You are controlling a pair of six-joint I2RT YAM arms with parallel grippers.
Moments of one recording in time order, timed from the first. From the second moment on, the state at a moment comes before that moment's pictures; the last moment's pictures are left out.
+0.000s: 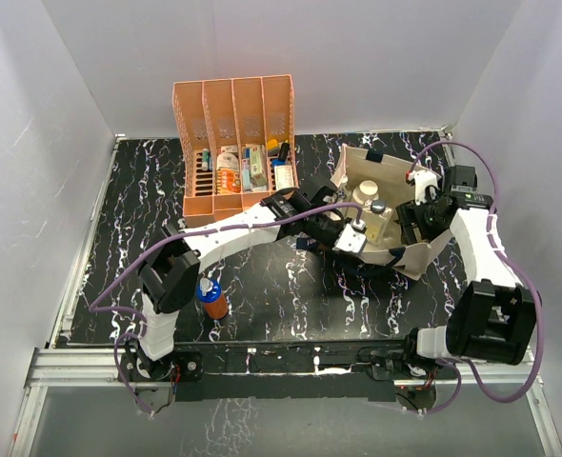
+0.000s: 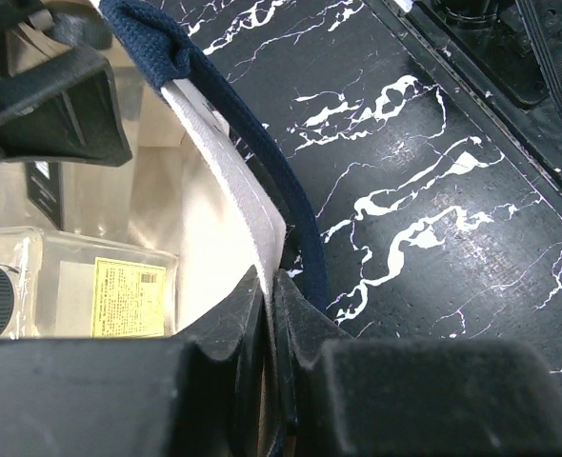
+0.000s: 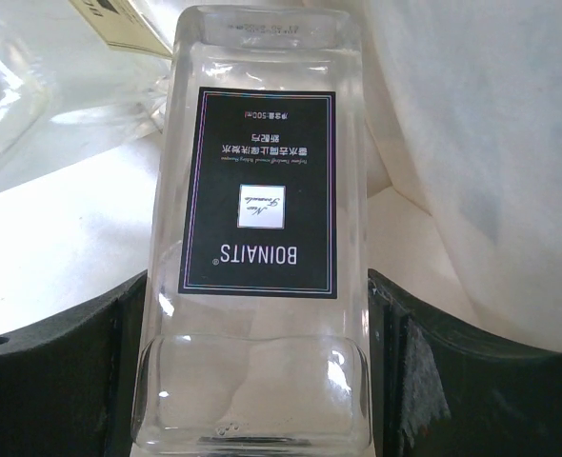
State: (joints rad) left arm -0.92 1.95 1.60 -0.41 0.85 0.99; right arm -0.20 1.37 1.08 -0.81 -0.26 -0.52
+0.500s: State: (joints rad) left arm -0.93 1.97 1.61 -0.42 0.87 0.99; right arm -0.20 1.26 1.00 -0.83 -0.30 -0.54
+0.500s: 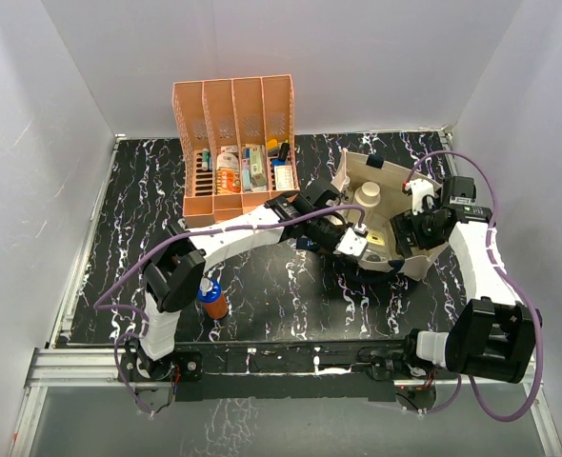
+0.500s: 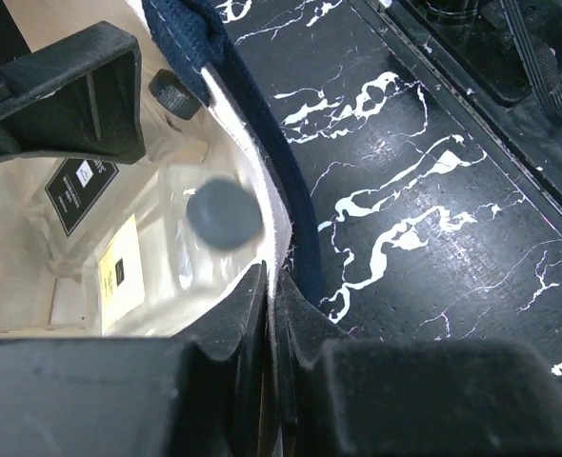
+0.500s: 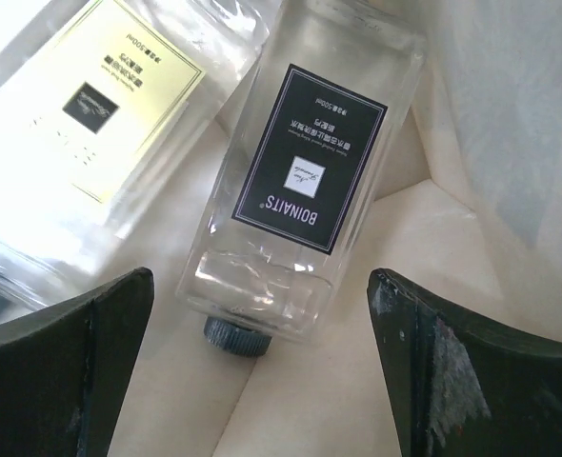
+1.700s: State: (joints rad) left arm -0.94 2.05 1.59 -0.41 0.88 0.99; right arm -0.19 1.50 0.88 -0.57 -0.13 -0.56
